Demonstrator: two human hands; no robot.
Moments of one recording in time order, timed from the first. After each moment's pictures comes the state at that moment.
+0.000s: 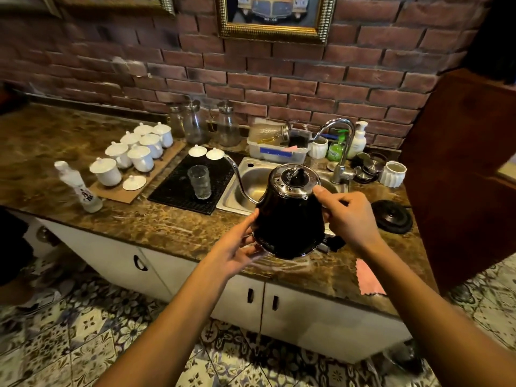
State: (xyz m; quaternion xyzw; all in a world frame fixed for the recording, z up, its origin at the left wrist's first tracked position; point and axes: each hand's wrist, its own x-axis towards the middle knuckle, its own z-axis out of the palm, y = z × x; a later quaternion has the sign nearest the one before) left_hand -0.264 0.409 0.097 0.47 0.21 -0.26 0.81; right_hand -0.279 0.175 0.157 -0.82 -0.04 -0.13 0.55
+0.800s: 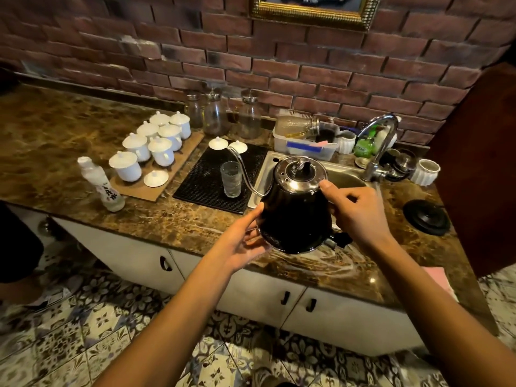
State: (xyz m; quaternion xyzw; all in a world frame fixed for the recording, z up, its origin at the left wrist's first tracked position) left_hand -0.206 0.547 0.087 0.42 0.22 -0.31 0.83; right_hand -0.235 0.319 0.161 -0.85 -0.02 -0.14 0.50
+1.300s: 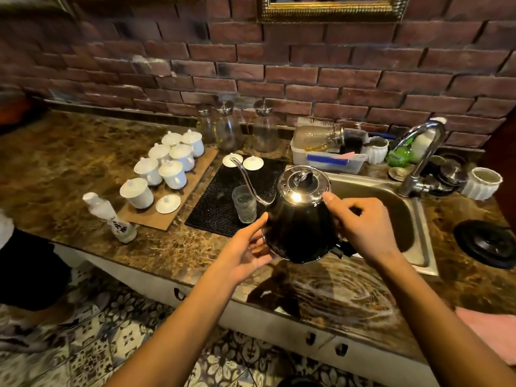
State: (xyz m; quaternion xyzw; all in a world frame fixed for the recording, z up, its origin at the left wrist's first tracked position) left_hand -0.101 0.548 0.079 0.44 0.22 -0.29 0.82; right_hand -0.129 0.321 0.147 -0.85 -0.03 -0.13 0.50
